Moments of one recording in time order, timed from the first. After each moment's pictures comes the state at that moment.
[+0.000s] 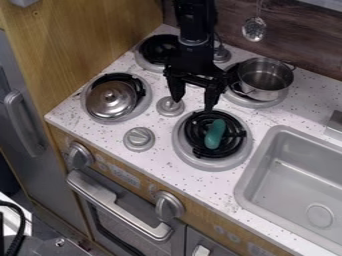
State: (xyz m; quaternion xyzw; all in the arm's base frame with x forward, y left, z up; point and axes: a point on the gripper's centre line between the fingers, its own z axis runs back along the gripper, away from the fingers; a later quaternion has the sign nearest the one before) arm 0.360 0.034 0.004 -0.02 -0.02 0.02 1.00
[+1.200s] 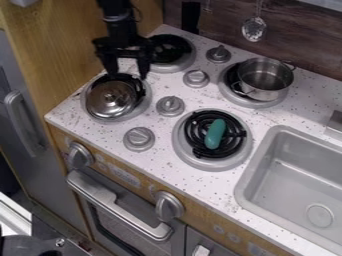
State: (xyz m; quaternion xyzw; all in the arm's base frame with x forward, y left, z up) arm 0.359 0.175 0.005 -0.03 -0.04 0.18 0.98
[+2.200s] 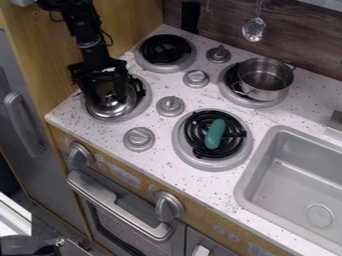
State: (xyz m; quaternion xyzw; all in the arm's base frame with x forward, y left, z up) arm 0.345 0.210 -0.047 -0.04 -0.04 0.26 0.96
